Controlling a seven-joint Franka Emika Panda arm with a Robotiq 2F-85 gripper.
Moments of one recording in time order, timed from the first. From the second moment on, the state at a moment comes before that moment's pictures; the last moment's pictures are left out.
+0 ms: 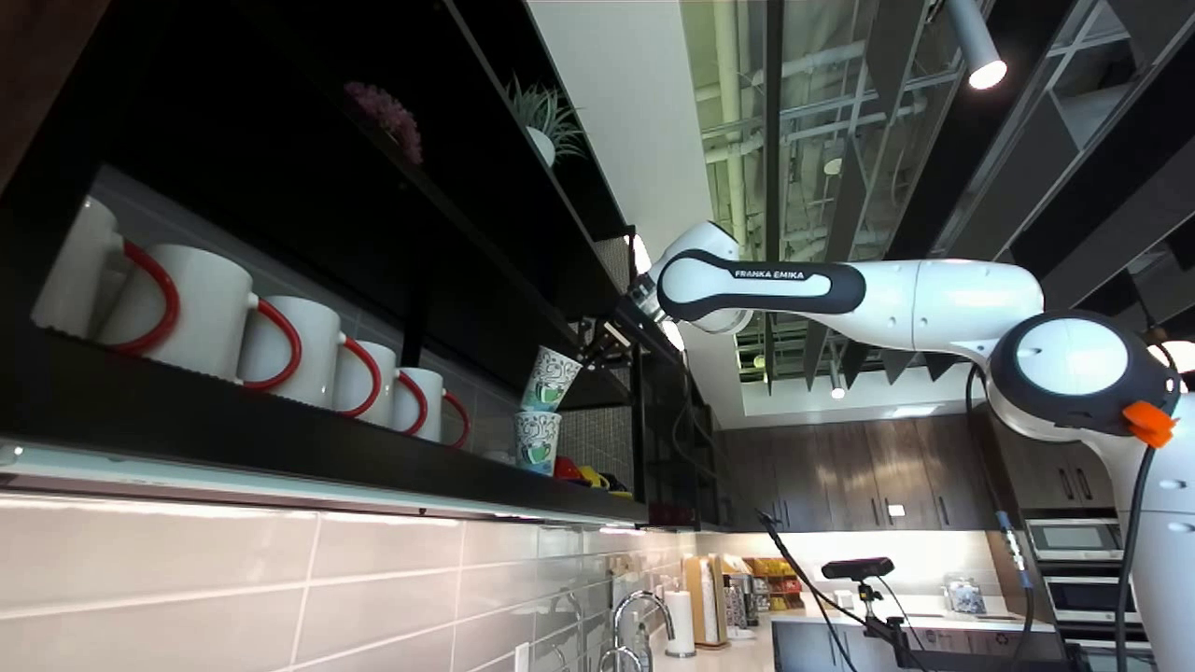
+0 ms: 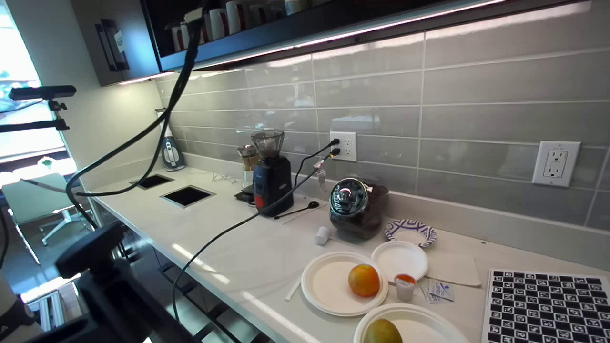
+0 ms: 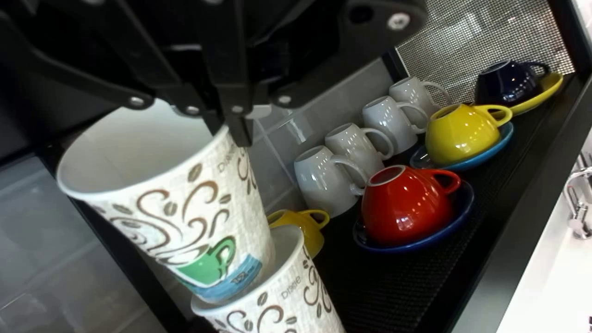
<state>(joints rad) -0.23 -0.15 -0.01 -1.41 -0.13 2.36 0.72</state>
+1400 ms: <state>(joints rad) -0.23 -0.05 -0.01 -1.23 -0.18 2.14 0.79</state>
